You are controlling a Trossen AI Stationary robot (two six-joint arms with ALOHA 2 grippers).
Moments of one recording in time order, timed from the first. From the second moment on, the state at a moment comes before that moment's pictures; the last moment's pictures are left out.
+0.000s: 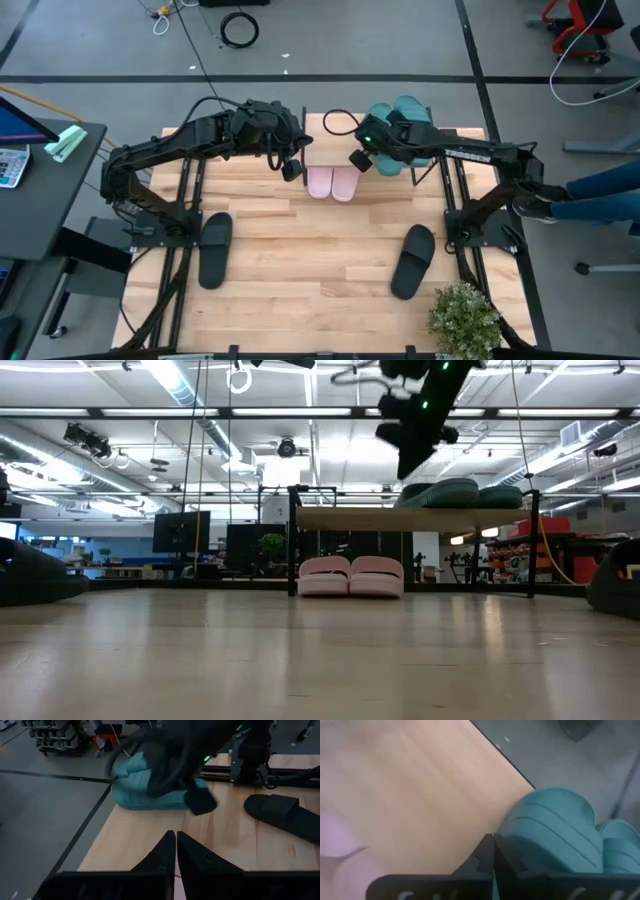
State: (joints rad) left arm 0.20 1.47 1.68 -0.69 -0.21 0.09; right arm -0.36 1.52 1.33 -0.76 0.53 0.19
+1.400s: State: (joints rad) left arm -0.29 1.47 1.68 -1.03 -0.21 -0.12; right arm 0.54 1.59 1.22 -0.73 0.36 0.50
